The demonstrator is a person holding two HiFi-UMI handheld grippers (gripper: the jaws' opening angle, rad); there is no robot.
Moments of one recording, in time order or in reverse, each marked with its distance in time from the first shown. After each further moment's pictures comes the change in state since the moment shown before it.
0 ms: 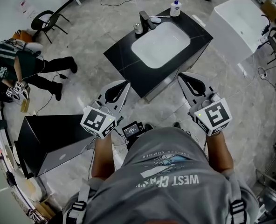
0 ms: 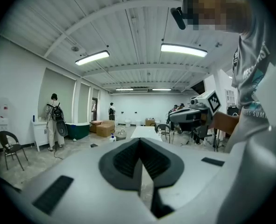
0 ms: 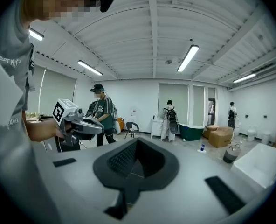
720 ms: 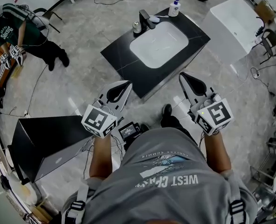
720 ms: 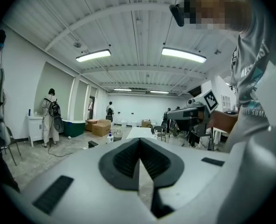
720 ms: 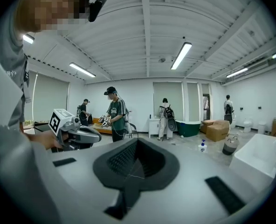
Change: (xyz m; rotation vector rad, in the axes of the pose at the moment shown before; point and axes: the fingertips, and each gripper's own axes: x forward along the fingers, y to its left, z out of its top) left arm -0.008 0.020 -0.018 -0.047 -0.018 -0.054; right arm 0.023 0.007 0.004 0.084 -0.002 -0.046
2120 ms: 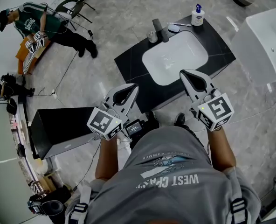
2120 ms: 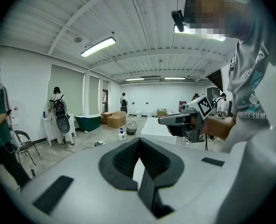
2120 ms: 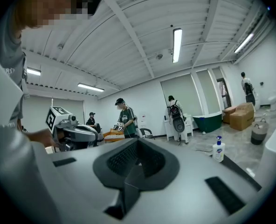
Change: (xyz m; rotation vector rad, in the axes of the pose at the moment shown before) left arm 0.147 0.028 0.033 0.012 0.159 0.205; right arm 0.080 -0.169 -0.015 0.153 -0.064 0.270
